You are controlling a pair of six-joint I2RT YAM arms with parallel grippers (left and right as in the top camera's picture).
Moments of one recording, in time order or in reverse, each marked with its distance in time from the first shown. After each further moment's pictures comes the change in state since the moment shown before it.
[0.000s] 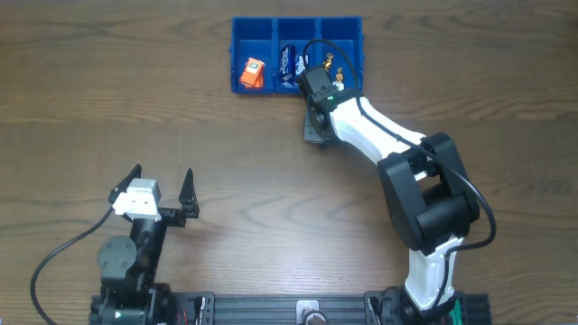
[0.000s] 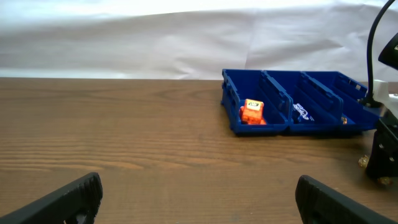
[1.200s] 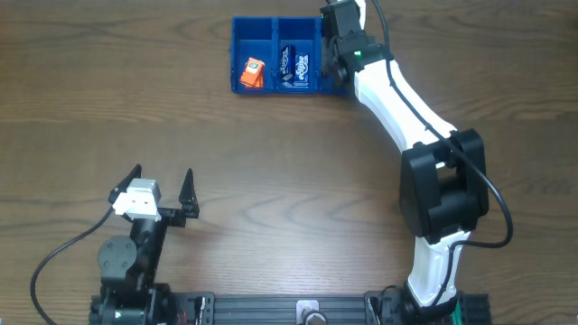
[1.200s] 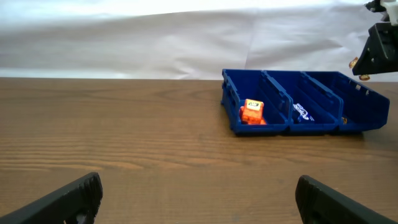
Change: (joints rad) left arm 0.000 0.000 0.000 0.000 0.000 0.000; right arm -0.129 0.029 0.304 0.189 0.171 -0.243
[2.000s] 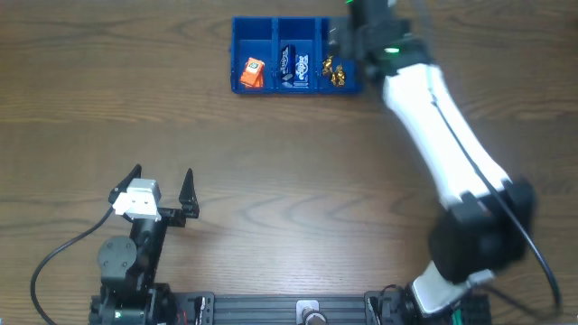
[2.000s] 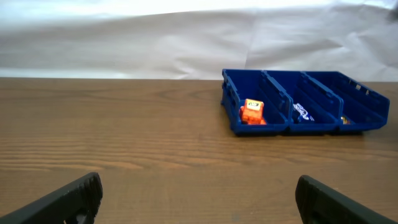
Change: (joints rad) left arm 0.000 0.000 0.000 0.000 0.000 0.000; right arm -0.075 -0.308 -0.008 -0.138 -0.015 -0.016
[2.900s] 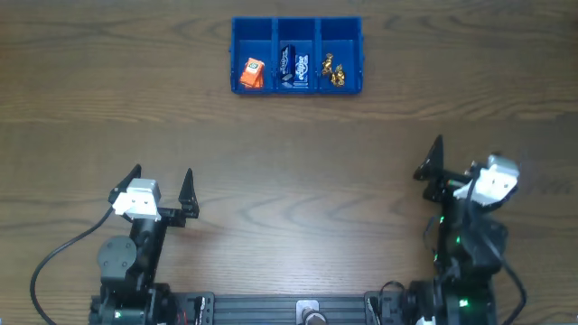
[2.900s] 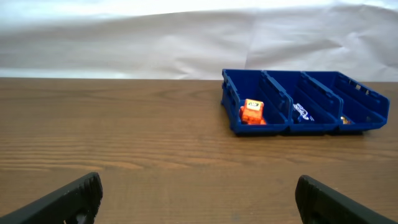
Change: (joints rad) left arm 0.000 0.000 0.000 0.000 0.000 0.000; right arm -0.252 -1.443 -1.346 0.554 -0.037 -0.086
